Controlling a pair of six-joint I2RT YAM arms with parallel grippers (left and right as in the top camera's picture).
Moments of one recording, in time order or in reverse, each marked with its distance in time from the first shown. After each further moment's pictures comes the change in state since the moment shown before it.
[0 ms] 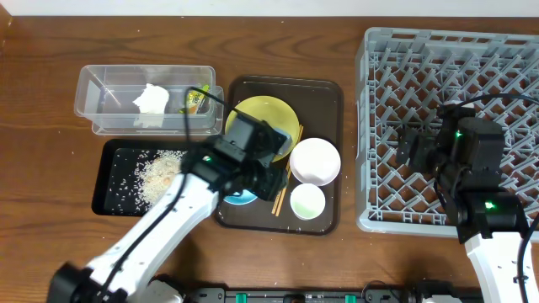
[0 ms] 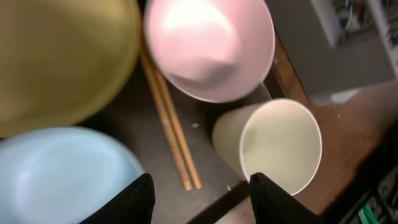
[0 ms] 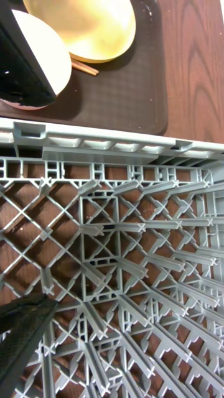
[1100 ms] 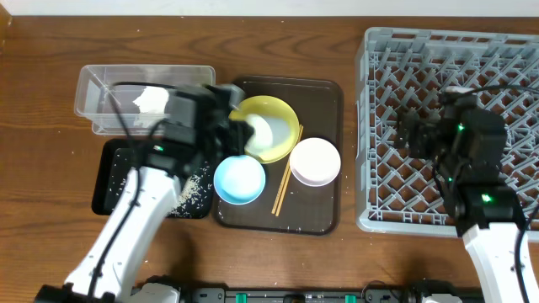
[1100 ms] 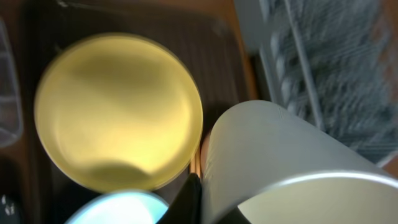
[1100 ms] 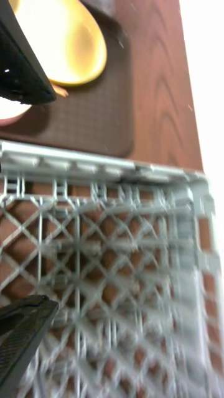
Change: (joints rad) left arm 0.372 -0.051 0.004 0.272 0.191 -0.256; right arm 0.000 0.069 0.001 0.179 -0.090 -0.001
